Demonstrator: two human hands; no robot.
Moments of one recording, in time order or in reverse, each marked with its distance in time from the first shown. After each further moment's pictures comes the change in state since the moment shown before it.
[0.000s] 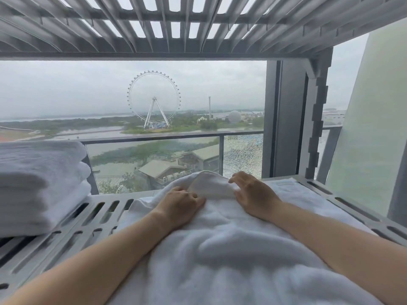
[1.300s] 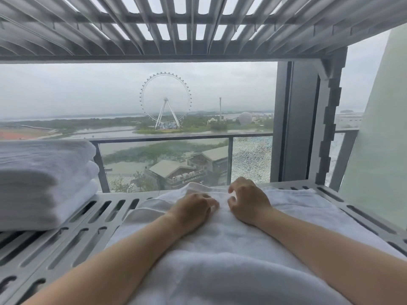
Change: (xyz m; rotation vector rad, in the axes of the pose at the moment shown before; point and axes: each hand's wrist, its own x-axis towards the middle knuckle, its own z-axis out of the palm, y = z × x) left_hand 0.007 0.018 -0.004 -0.548 0.064 -0.149; right_hand 0.016 -0.025 0.017 0.058 -0.024 0.254
